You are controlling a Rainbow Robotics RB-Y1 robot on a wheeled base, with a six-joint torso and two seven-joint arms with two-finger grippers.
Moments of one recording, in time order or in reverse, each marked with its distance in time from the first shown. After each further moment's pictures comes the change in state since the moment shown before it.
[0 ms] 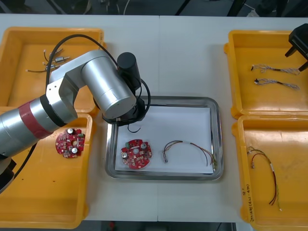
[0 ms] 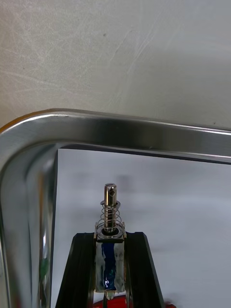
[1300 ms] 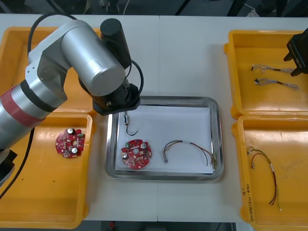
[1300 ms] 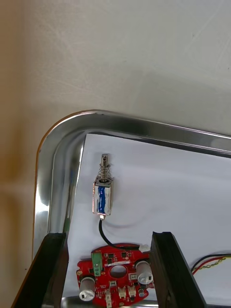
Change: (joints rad) right arm -0.191 0.000 -0.069 0.563 0.123 -0.370 -0.152; left arm -0.005 0.001 0.194 -0.091 0.086 0.206 -0.001
